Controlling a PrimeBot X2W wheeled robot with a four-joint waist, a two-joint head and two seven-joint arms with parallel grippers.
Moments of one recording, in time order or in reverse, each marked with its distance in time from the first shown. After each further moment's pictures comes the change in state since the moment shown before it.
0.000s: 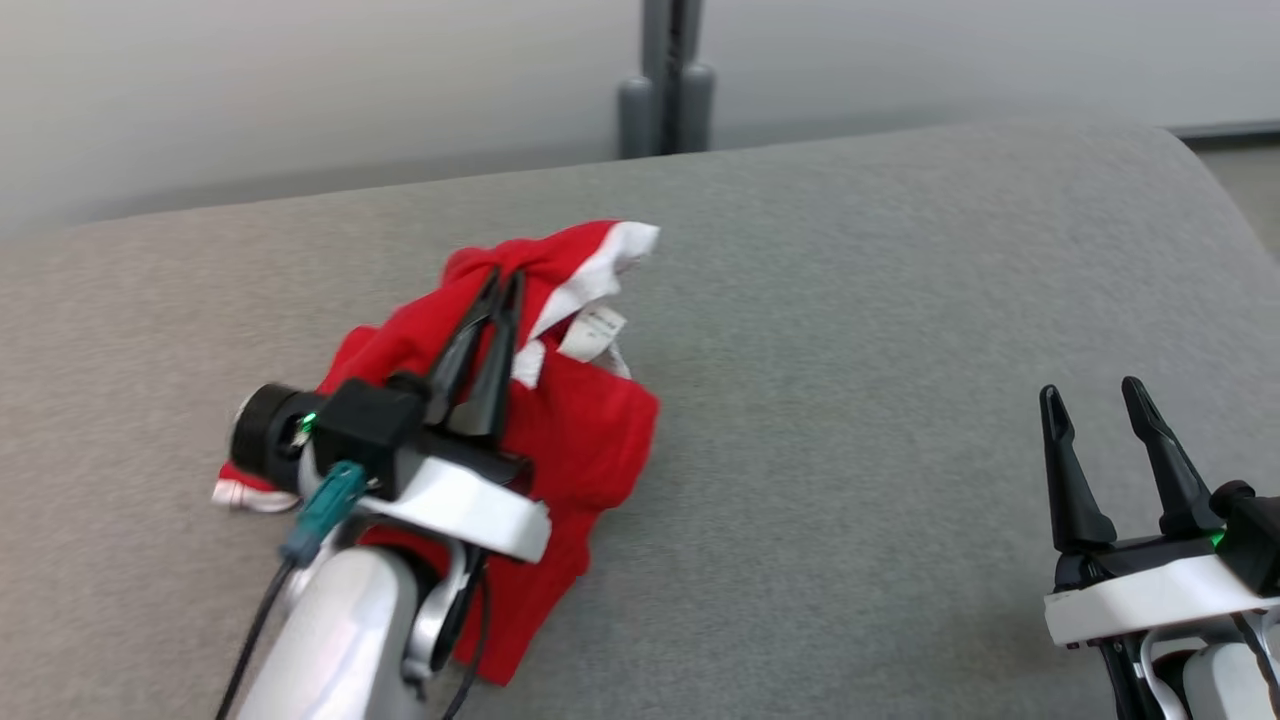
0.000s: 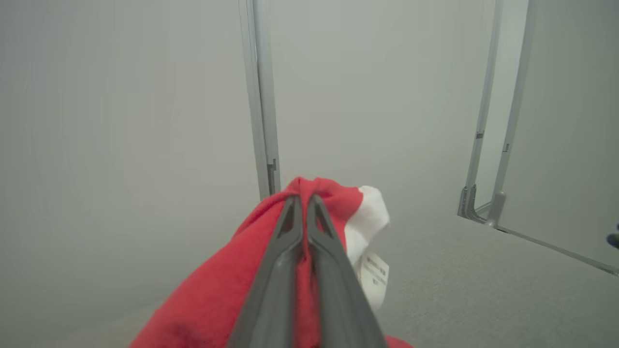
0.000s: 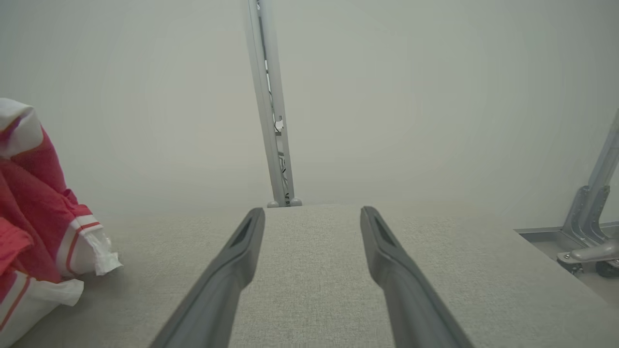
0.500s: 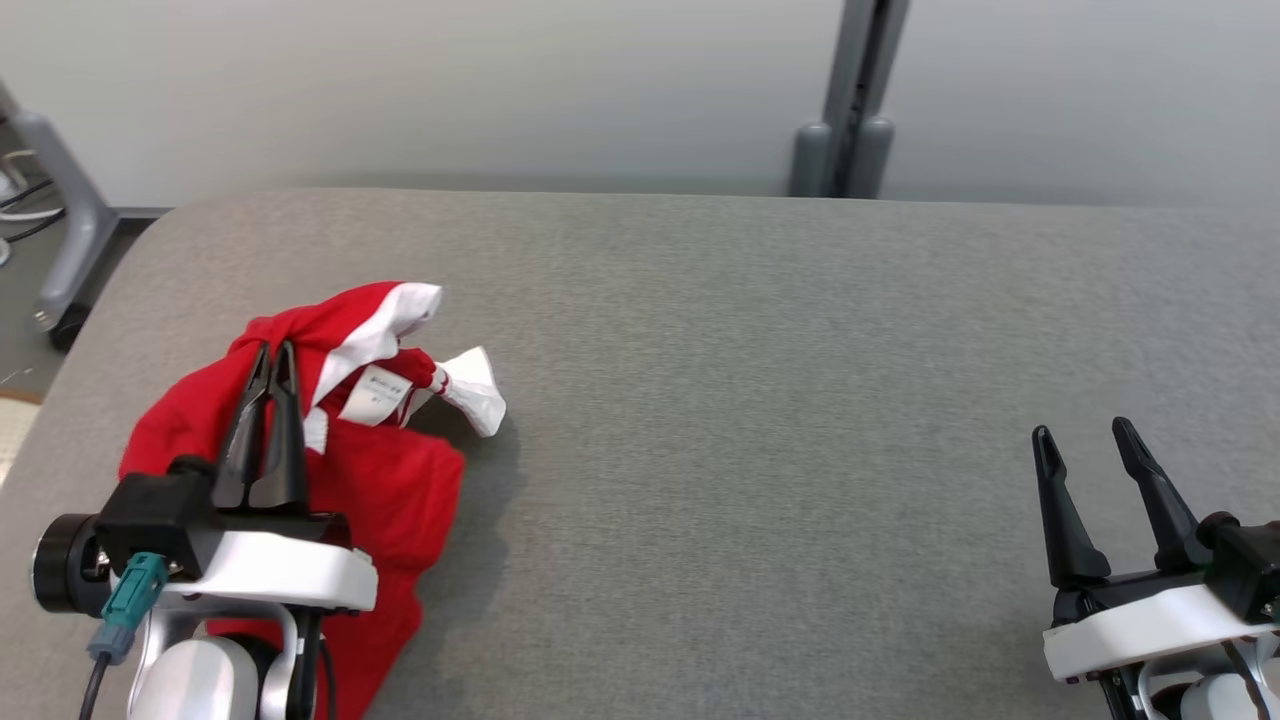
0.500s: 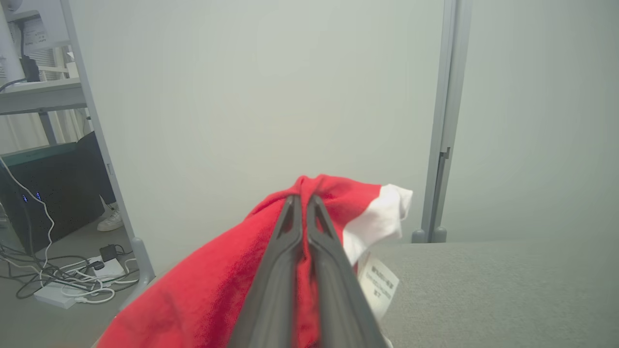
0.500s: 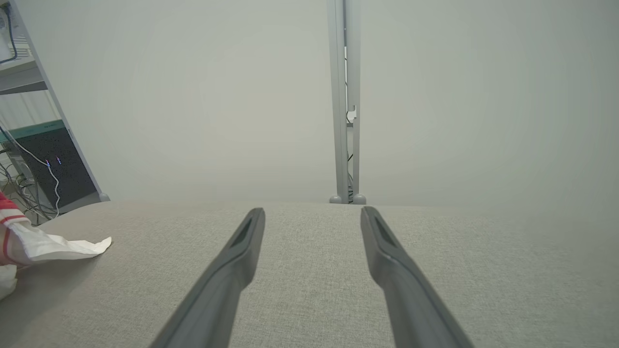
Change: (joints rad) left arm 0.178 0.072 0.244 -0.026 -0.015 0.078 -0.038; right arm 0.042 -0.008 0.011 0.029 -0.004 0.000 0.001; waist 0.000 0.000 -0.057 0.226
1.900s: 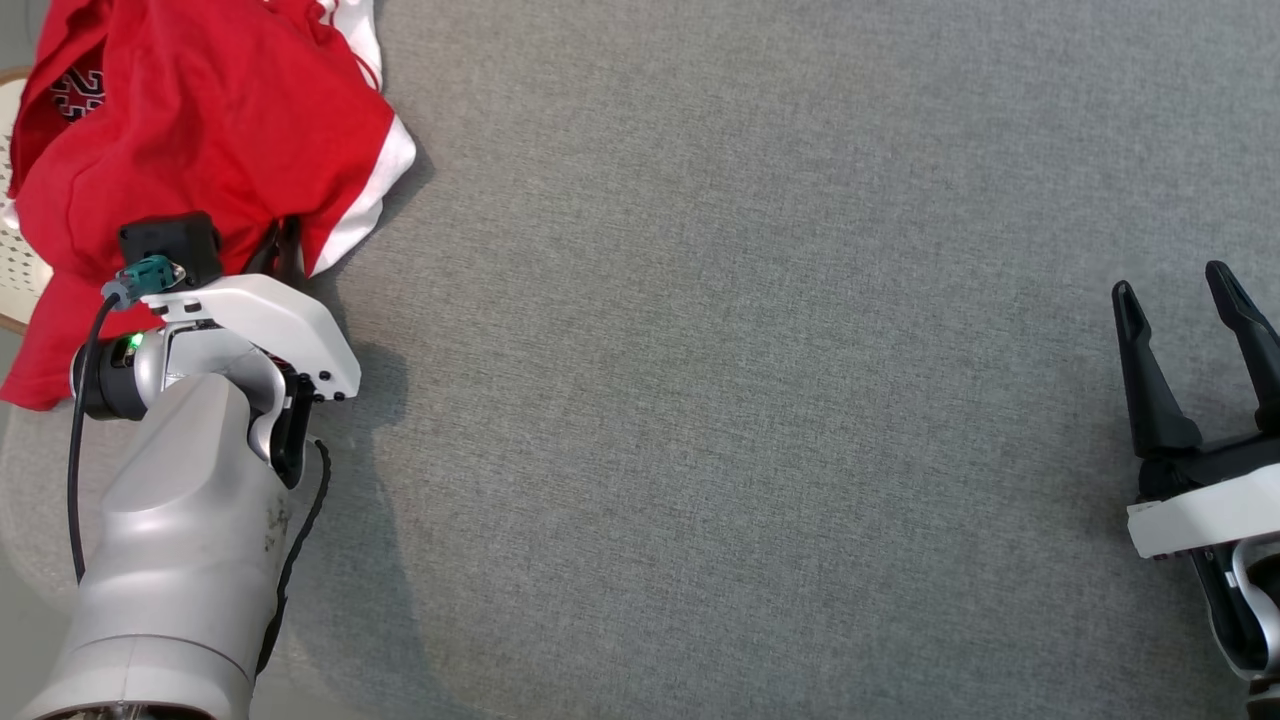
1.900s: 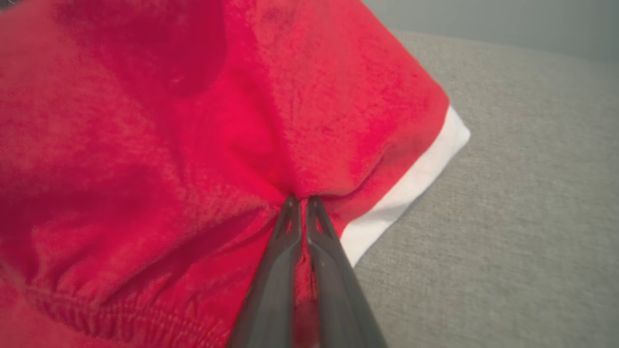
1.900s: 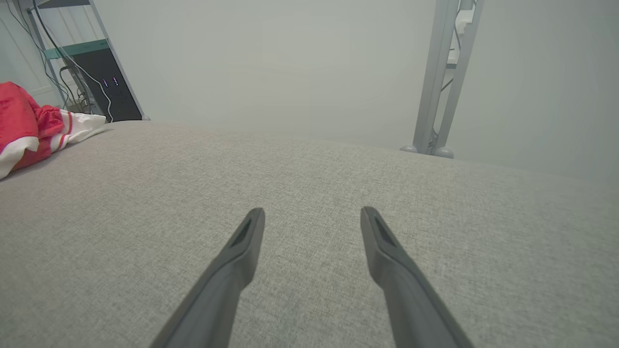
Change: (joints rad) left arm -0.773 -0.038 0.014 1.187 -0.056 -0.166 -0.082; right arm -0.164 -0.156 -0.005 -0.079 0.003 0.000 0.062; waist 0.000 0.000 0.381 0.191
